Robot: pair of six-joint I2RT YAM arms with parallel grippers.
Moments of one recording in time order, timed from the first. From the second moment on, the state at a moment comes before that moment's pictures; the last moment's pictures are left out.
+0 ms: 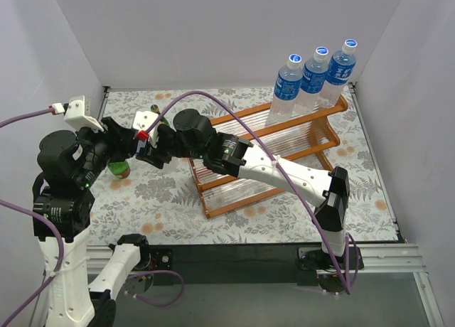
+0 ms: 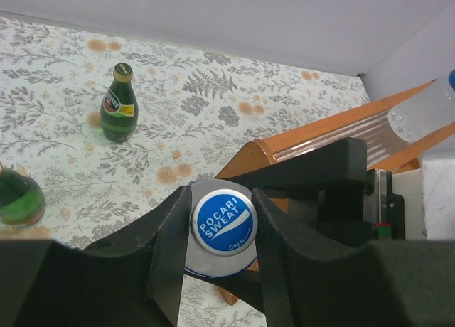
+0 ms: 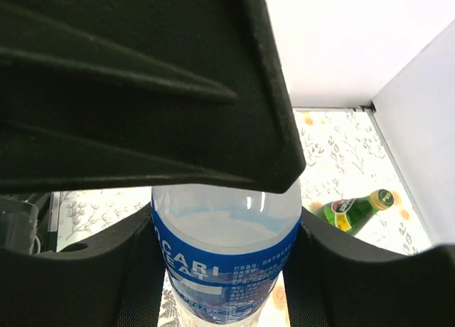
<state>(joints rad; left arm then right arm) -0.06 0.80 1.48 -0.88 0.20 -0.35 1.22 1.89 1.96 -0.22 -0.16 -0.27</state>
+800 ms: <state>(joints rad) -0.10 0.76 1.73 -0.78 -0.01 -0.44 1.21 1.88 1.96 -0.23 -0.39 -0.23</state>
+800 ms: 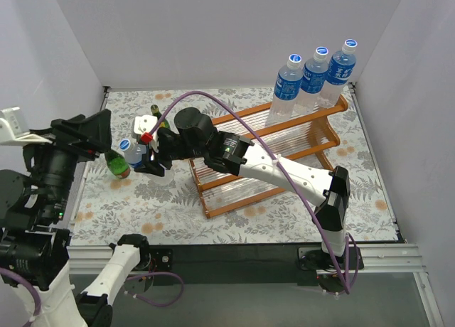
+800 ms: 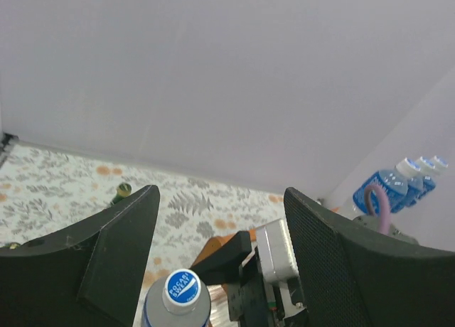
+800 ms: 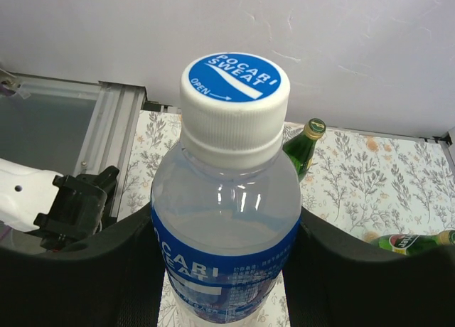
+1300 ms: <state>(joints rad) -0.13 0.74 1.71 -0.75 -0.16 -0.42 1.21 1.83 2.04 -0.26 -0.40 -0.24</state>
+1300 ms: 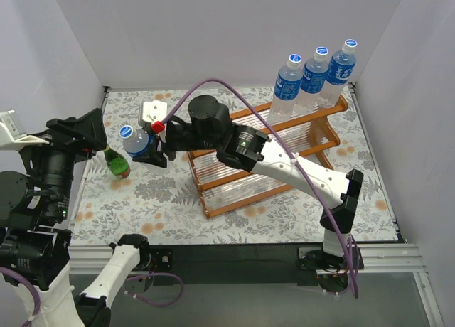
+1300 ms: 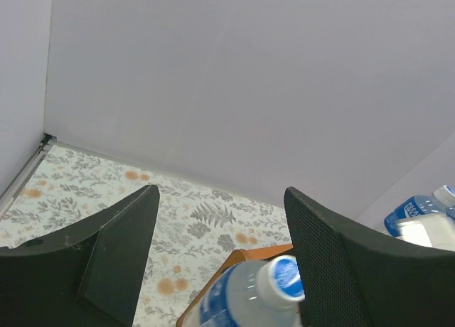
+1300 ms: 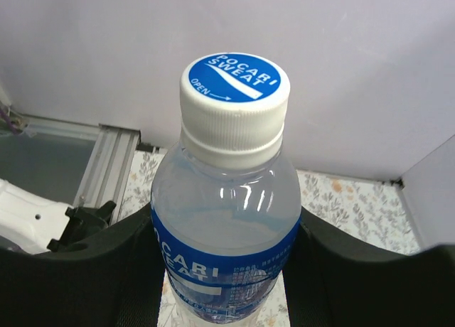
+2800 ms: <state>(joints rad) -0.13 0.61 1.38 -0.74 -0.18 -0.42 0.80 1.24 1.51 -0.19 0.10 -0.10</state>
